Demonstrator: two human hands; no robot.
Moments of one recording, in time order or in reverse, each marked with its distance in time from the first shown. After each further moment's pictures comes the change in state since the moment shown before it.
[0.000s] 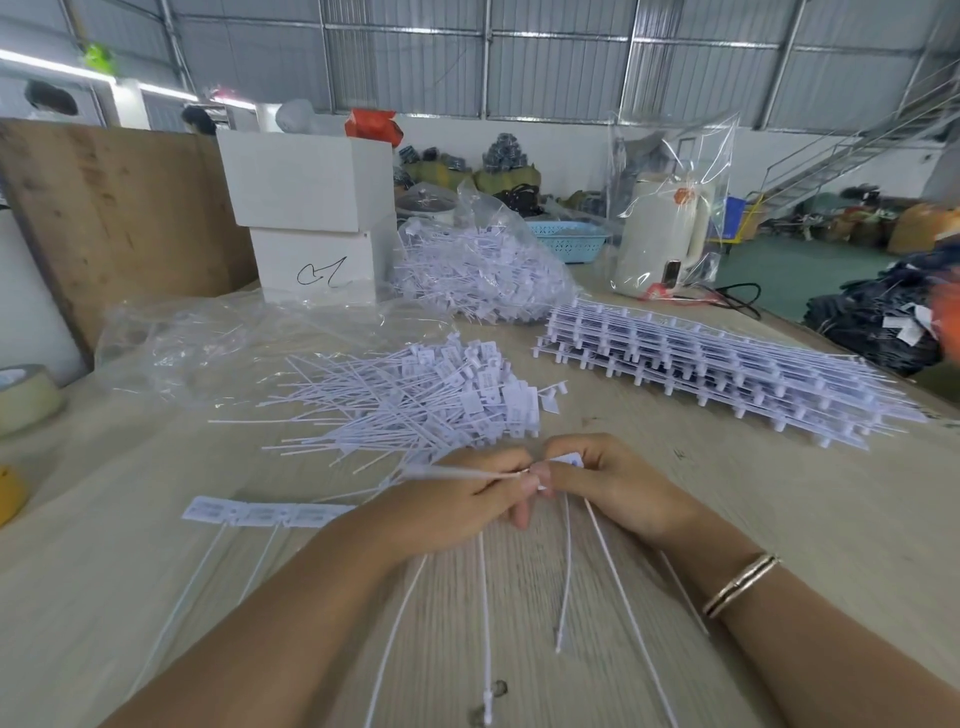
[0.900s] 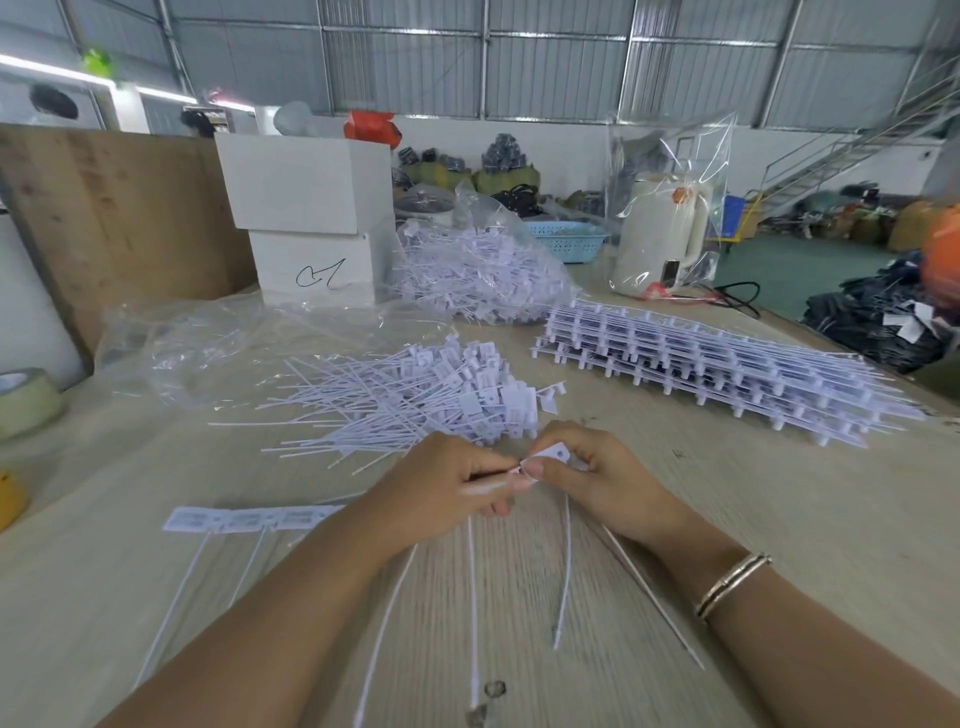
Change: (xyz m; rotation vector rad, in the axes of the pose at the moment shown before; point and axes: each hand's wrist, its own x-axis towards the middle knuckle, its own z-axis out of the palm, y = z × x) left_hand -0.001 -0.007 -0.005 -0.054 0.140 -0.104; right_hand 0.007 0.008 0.004 -0.270 0.165 -0.135
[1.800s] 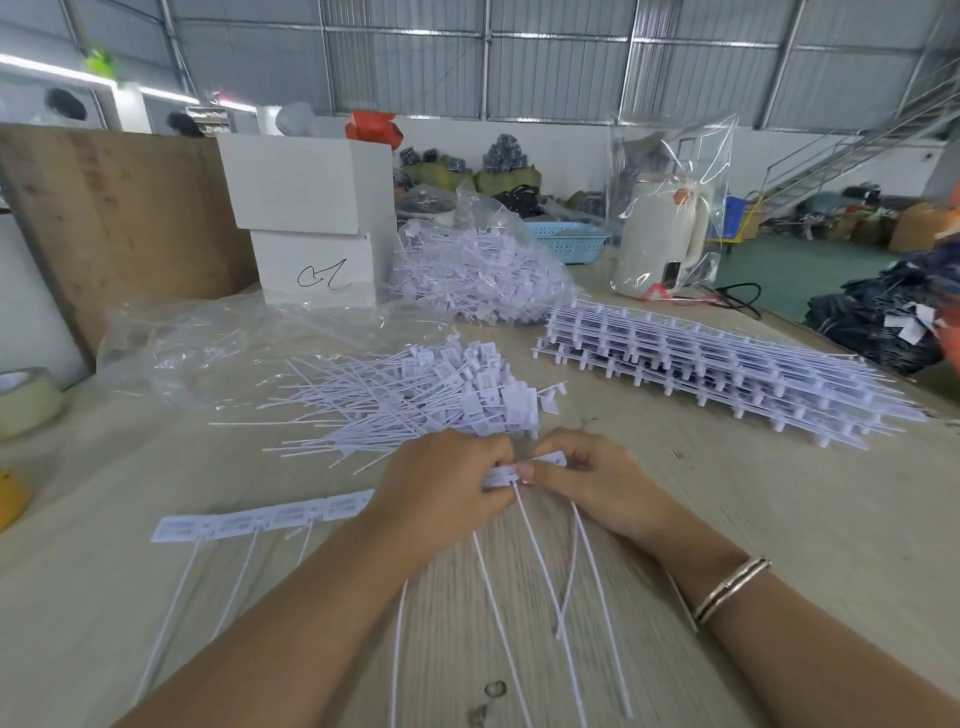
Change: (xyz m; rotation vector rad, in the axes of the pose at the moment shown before) left_hand 0.002 0.010 0.005 0.791 0.186 -0.033; right_hand -0.002 -0.005 0.003 0.035 -0.001 0.229
